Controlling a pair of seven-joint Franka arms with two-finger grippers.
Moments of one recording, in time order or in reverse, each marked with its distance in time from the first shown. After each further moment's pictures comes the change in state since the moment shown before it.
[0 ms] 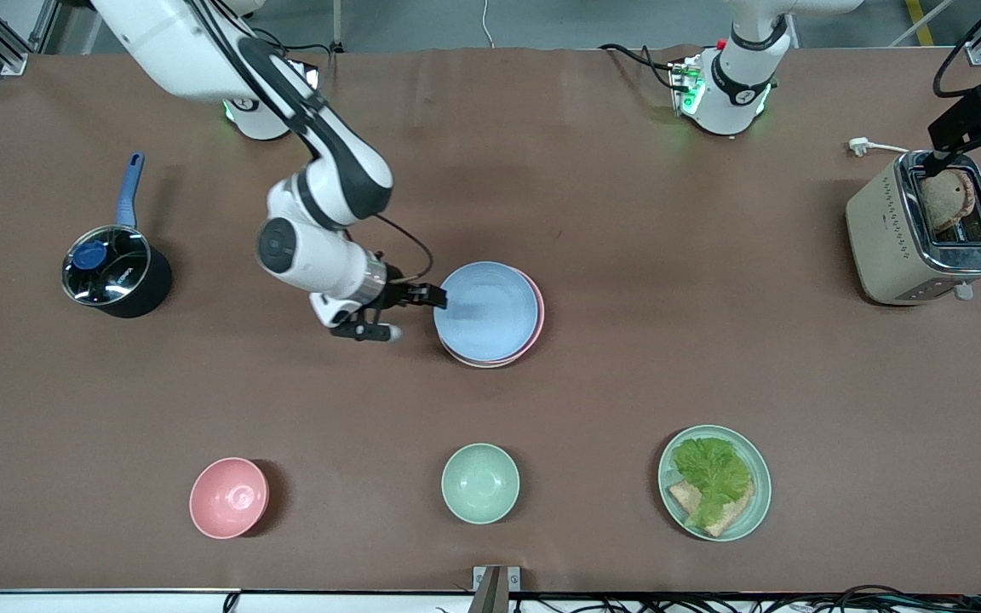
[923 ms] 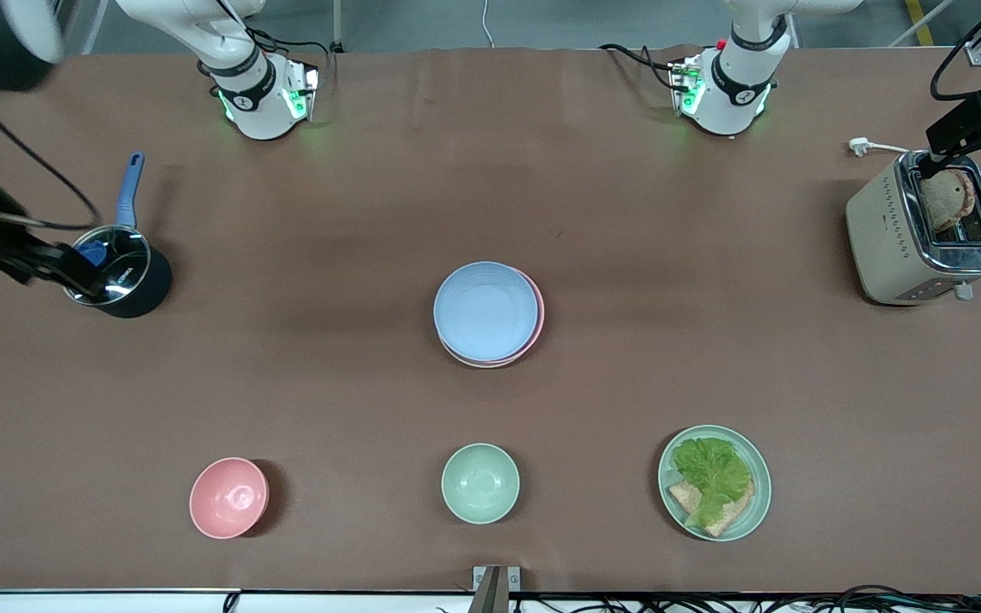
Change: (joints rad) left arm 0.022 0.008 0.001 0.005 -0.038 -0.011 -0.017; right arm -0.084 -0.329 -0.424 0.456 -0.426 -0.734 -0.080
